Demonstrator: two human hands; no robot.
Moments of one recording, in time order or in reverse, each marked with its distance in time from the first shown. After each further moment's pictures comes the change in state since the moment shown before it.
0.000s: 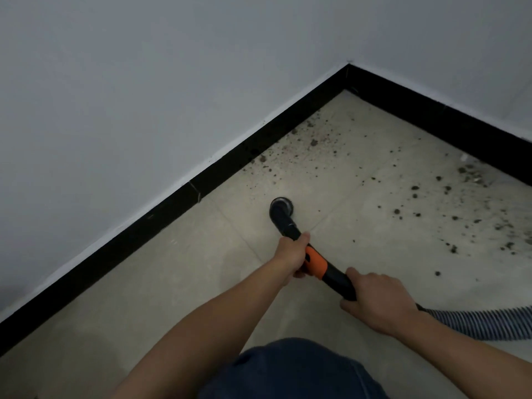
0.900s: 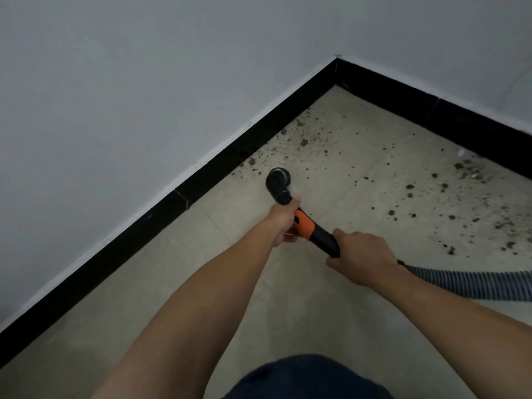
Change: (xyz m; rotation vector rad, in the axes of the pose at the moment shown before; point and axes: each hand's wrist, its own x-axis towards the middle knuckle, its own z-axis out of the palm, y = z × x) left_hand 0.043 0.073 0.002 -0.012 -0.028 0.048; right_hand 0.070 0.015 -0.040 0.001 0.109 0.049
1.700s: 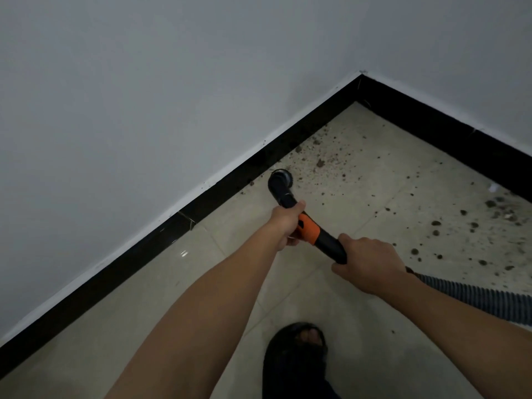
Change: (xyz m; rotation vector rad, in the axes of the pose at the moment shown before) left_hand 0.052 0.049 -0.028 -0.045 0.031 -0.009; right_hand 0.073 -0.004 -0.025 -0.039 -0.021 -0.039
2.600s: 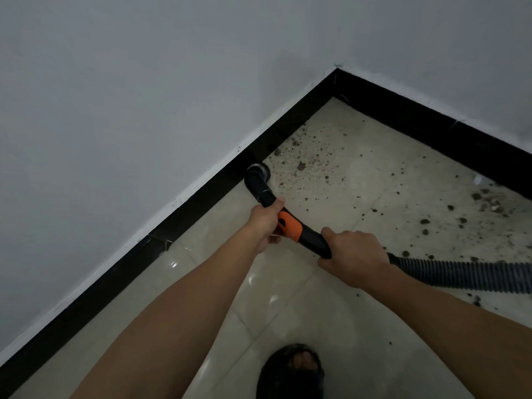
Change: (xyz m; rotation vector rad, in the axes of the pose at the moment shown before) left_hand 0.043 0.015 0.000 -0.018 0.013 0.039; right_hand 0.038 0.012 0.005 -0.062 0.067 -0.010
